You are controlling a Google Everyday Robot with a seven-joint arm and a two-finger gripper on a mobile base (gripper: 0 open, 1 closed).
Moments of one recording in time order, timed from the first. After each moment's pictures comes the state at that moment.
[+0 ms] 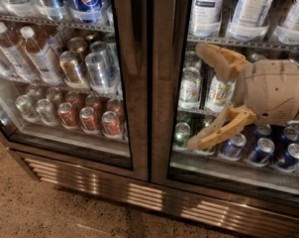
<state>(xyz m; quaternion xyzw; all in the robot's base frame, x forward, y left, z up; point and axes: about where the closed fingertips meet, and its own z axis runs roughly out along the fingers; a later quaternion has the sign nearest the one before) 0.410 -0.074 0.990 -0.54 0.53 0.33 0.57</state>
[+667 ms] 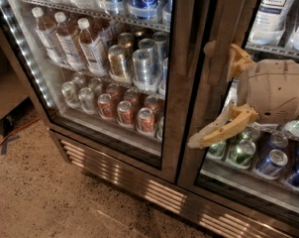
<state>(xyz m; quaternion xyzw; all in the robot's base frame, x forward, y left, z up) 0.410 -0.074 0.990 -0.54 0.53 0.33 0.57</state>
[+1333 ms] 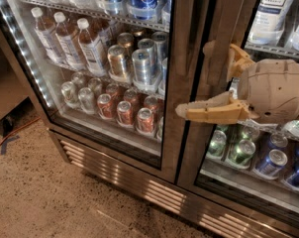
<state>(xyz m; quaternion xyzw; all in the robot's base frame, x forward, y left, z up) 0.410 -0.074 0.990 -0.54 0.53 0.33 0.57</state>
